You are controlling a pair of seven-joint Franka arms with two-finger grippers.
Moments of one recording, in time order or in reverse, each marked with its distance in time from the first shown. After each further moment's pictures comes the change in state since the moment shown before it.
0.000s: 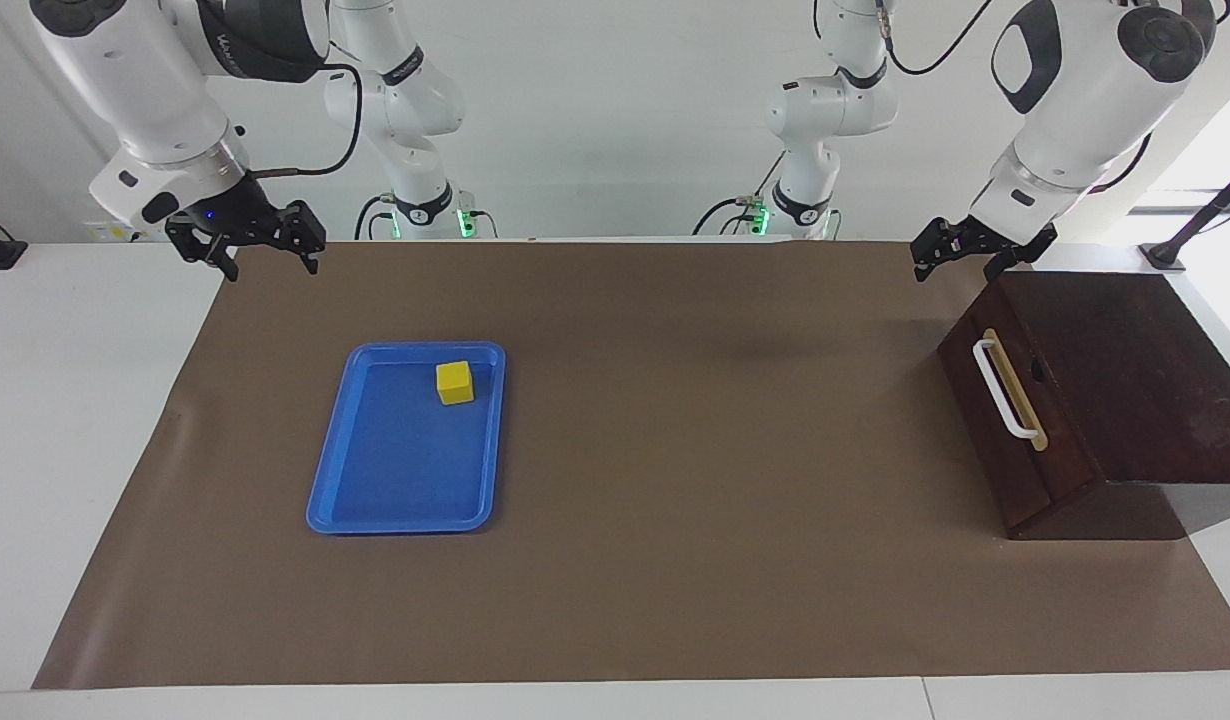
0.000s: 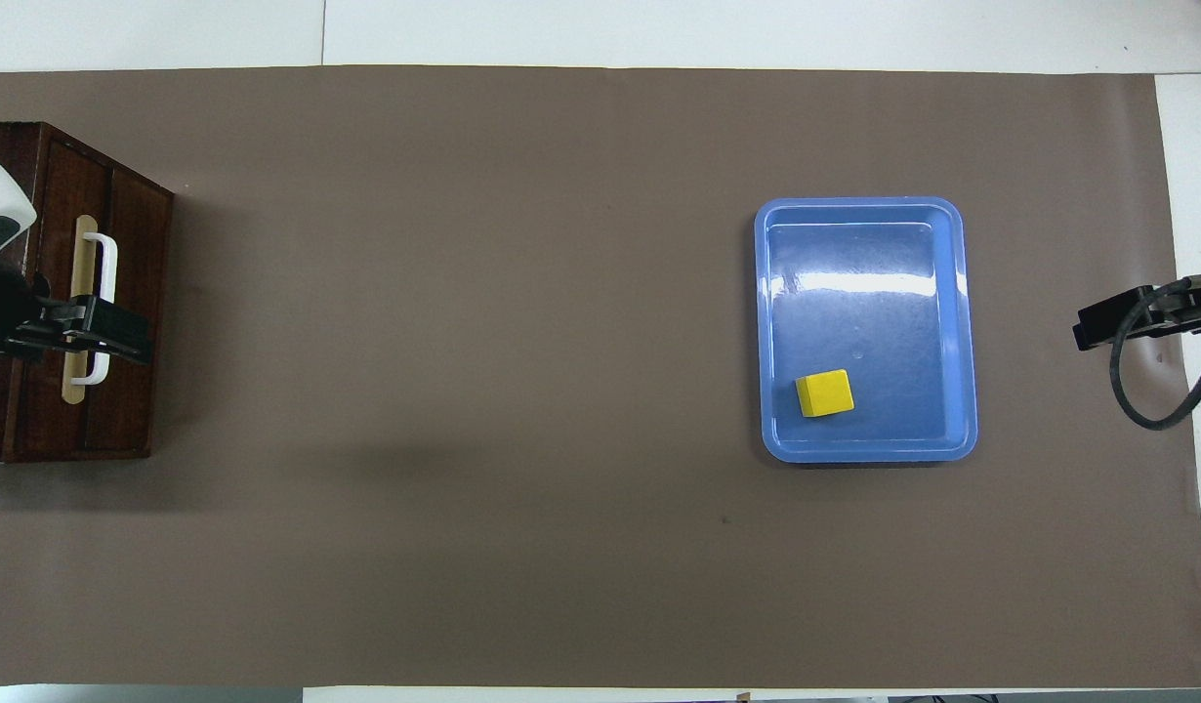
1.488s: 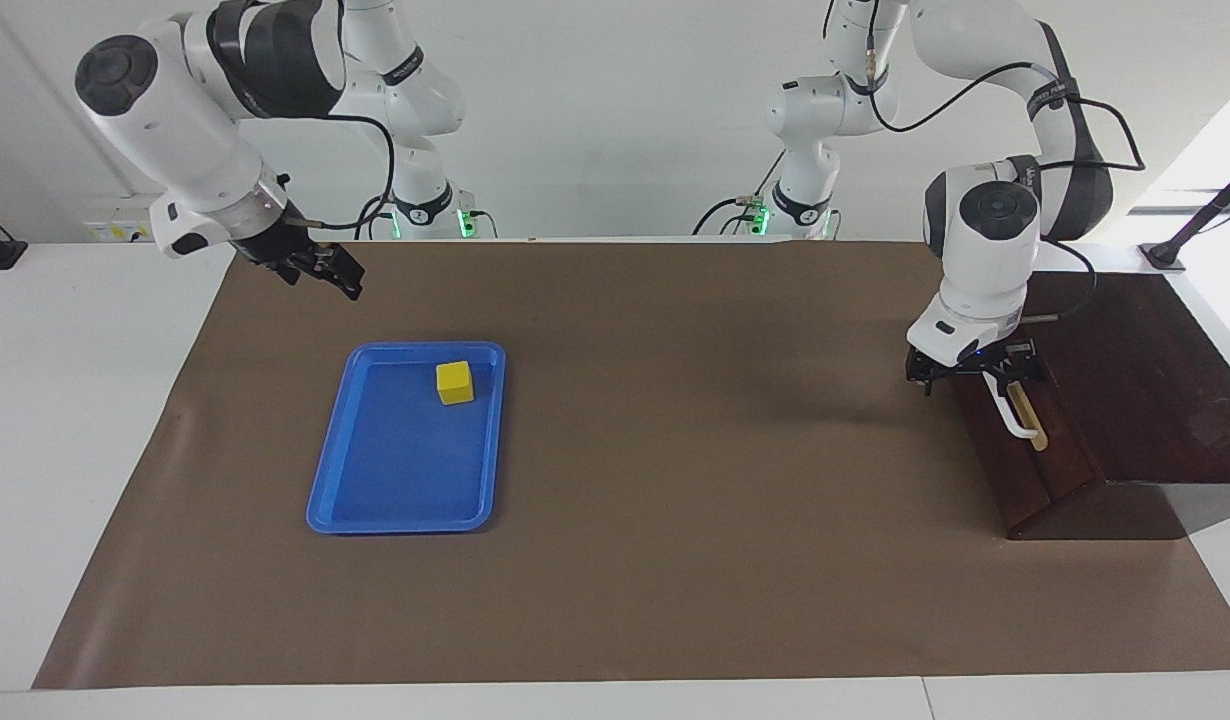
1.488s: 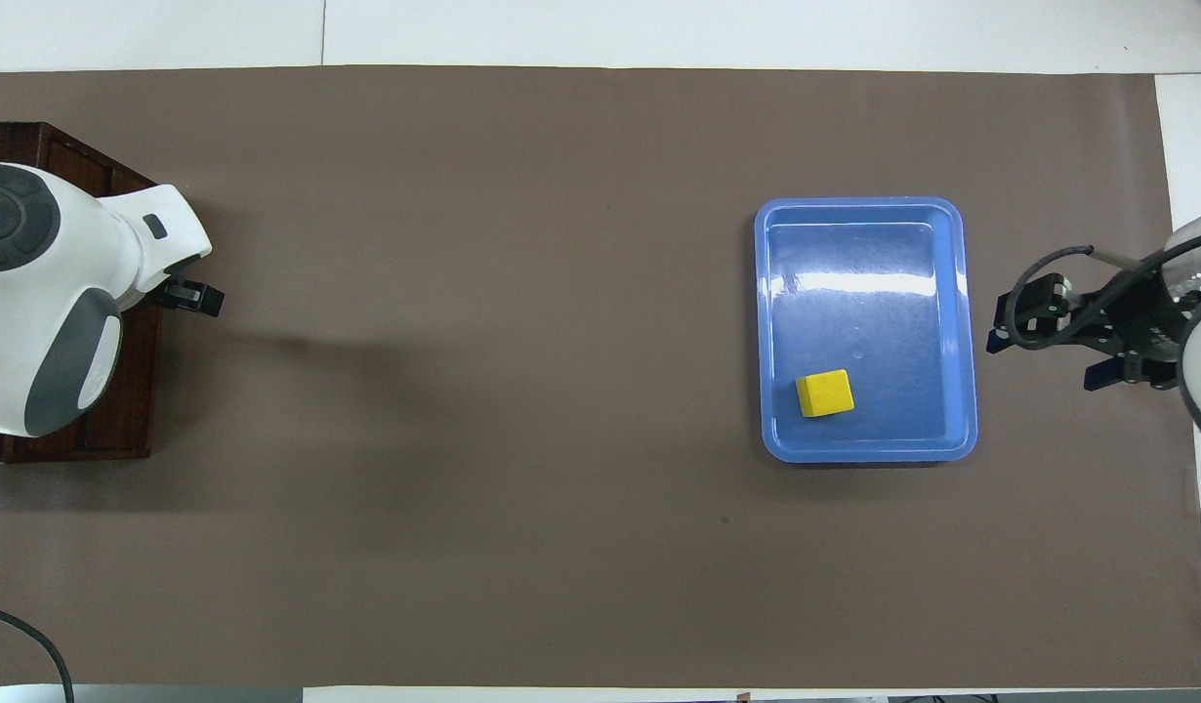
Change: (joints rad) left arm -0.011 0.148 -0.005 -0.308 0.414 0.649 0.005; right arm 0.002 0.007 0.008 -0.168 0.174 0.074 0.581
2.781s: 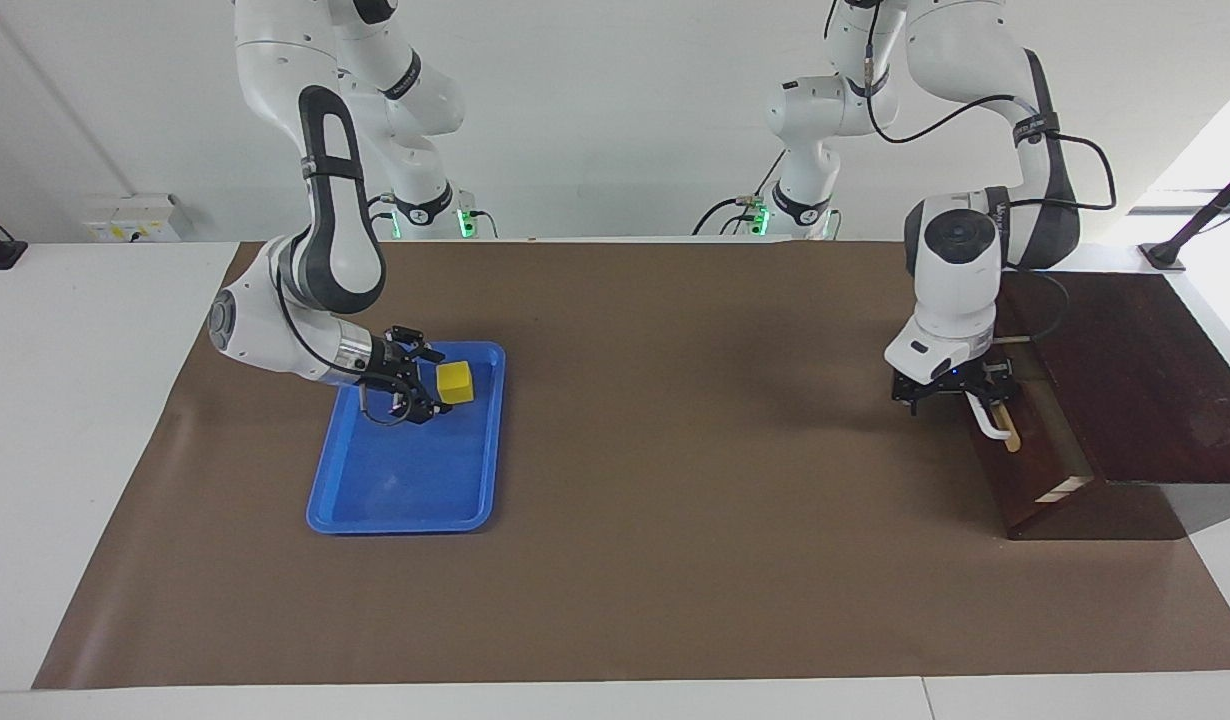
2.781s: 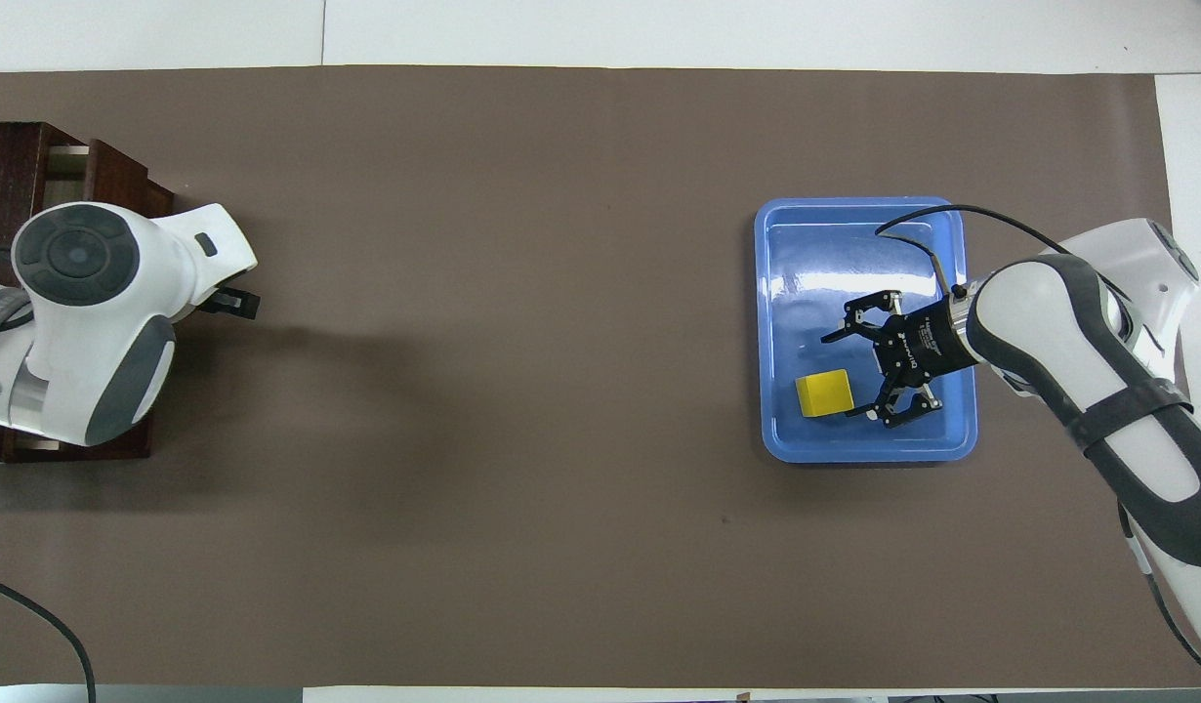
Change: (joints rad) left arm -0.074 0.024 -0.008 -0.053 0.044 0.085 -0.183; right arm 0.007 0.277 -0.006 -0.268 0.507 0.369 0.587
